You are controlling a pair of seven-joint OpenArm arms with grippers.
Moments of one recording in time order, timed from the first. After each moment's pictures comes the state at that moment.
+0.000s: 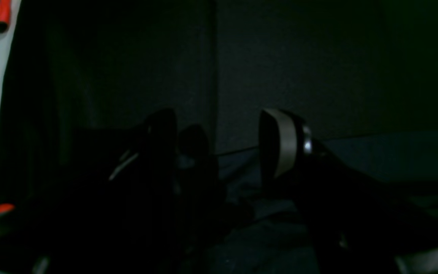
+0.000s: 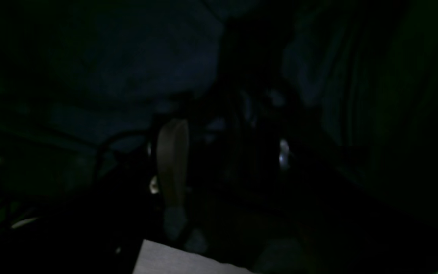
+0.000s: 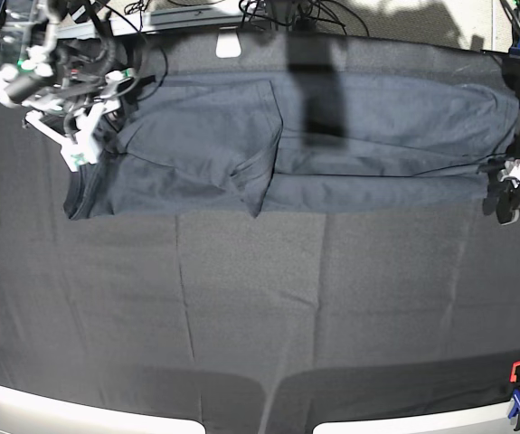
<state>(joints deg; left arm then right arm) 5.7 -18.9 -33.9 87.6 -33.1 -35.8 39.0 -22.4 15.8 19.7 113.9 21.8 30.9 -70.1</state>
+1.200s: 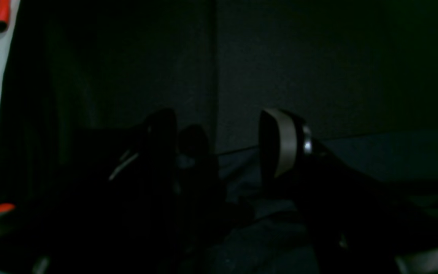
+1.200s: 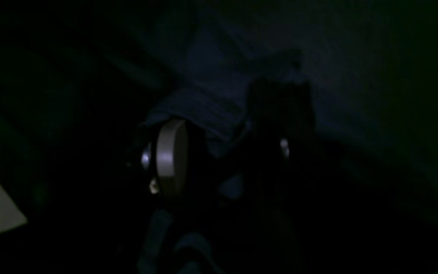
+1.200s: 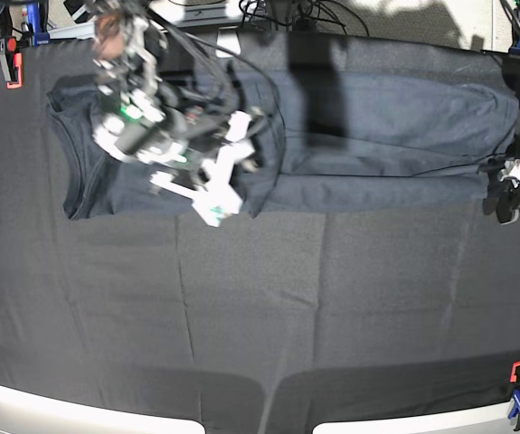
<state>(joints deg) 5.7 -18.9 -33.9 87.6 -33.1 -35.8 39.2 -6.7 1.7 -6.6 106.5 14.9 30.3 -62.3</state>
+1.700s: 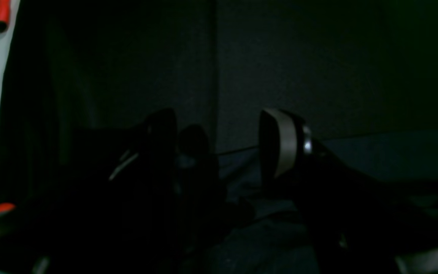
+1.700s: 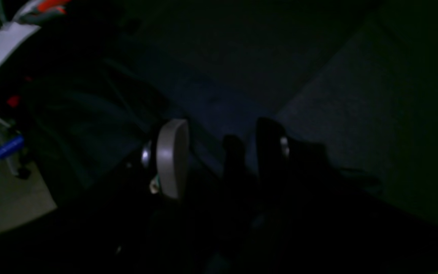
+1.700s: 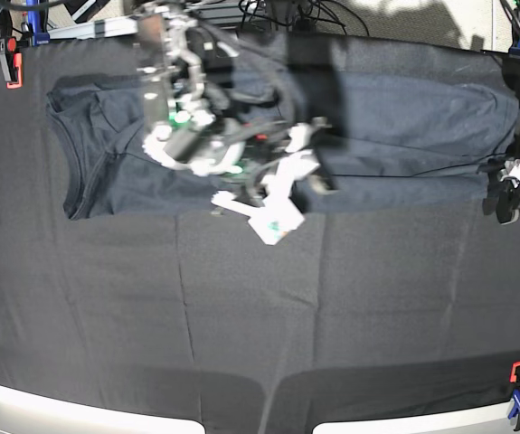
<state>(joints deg) 5.7 -18.9 -33.9 87.6 -33.1 -35.8 39.1 -5.6 -7.4 -11.6 106.4 14.7 30.2 -53.0</state>
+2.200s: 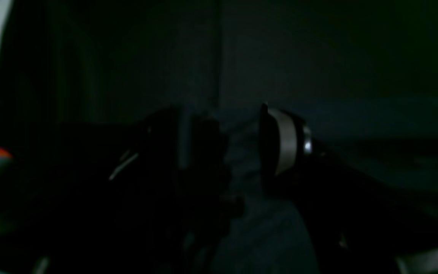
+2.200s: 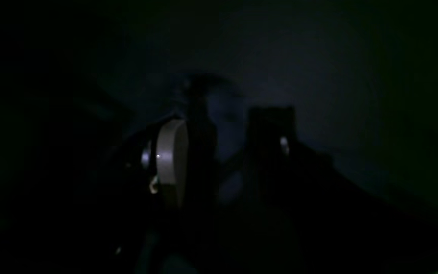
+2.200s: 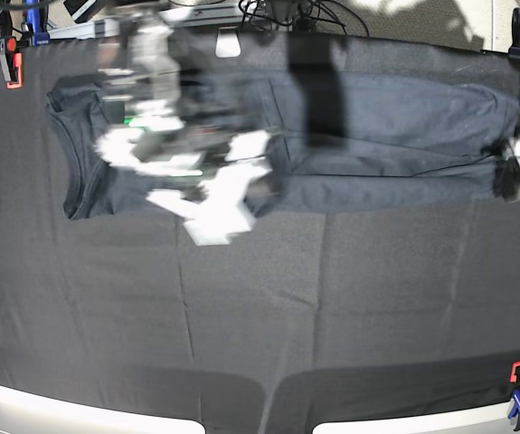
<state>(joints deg) 14.1 -21.0 -33.9 87.6 -37.0 -35.8 35.7 -5.9 1.0 1.4 106.4 13.2 30.2 -56.8</state>
